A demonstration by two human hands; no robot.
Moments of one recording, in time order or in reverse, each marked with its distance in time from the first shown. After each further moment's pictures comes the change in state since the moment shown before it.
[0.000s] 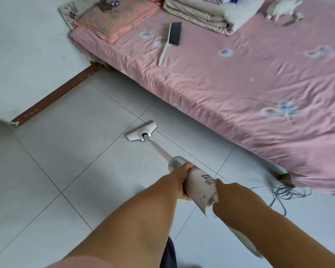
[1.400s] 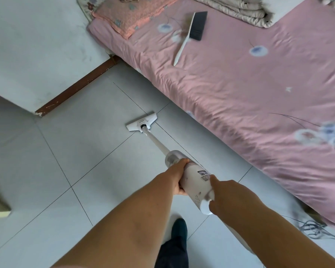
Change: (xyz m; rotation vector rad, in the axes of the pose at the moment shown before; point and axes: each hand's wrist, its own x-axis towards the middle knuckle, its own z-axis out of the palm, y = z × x) left_hand 0.060 0.120 0.015 -0.148 0.207 0.075; right_hand 0.151 0.032 -0.055 -0.010 0.004 -0.190
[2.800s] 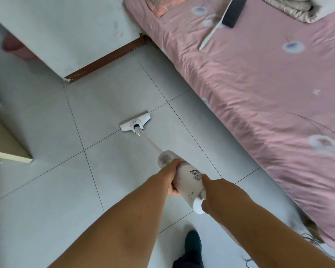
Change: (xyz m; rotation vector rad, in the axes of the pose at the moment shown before) left_hand -0.015 -0.091 -0.004 -0.256 0.095 -0.021; right_hand -0.034 0.019 0.029 -0.146 -0.139 -0.171
